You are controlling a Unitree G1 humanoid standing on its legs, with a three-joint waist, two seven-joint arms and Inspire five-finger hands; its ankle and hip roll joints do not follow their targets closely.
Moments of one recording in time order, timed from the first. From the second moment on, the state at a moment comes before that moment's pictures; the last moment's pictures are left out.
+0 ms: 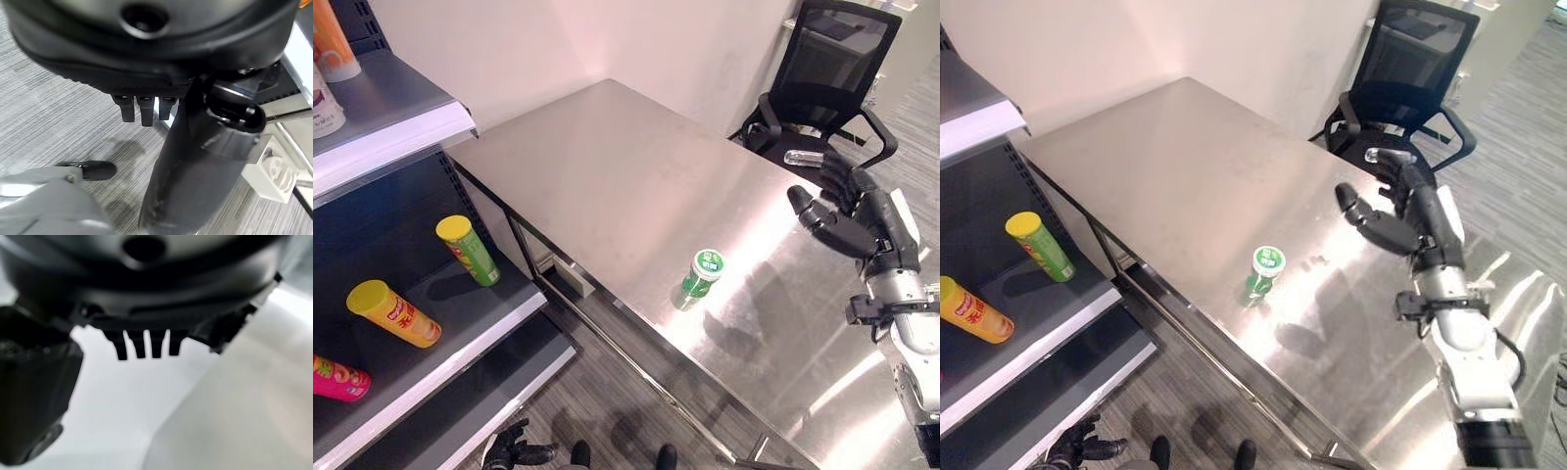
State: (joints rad) left arm 0.18 0.26 -0.02 0.89 -0.18 -0.02 0.05; right arm 0.00 -0.78 -0.14 -0.06 0.40 -0.15 0.03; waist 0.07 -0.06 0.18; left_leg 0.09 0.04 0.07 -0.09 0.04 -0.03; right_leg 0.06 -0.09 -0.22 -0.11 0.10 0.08
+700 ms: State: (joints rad) left arm 0.19 0.26 -0.03 0.90 -0.15 -0.02 0.03; right arm 0.09 -0.90 -0.08 -0.13 0.13 -0.12 0.15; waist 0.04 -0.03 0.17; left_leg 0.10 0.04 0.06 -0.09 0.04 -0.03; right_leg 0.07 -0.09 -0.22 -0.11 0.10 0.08
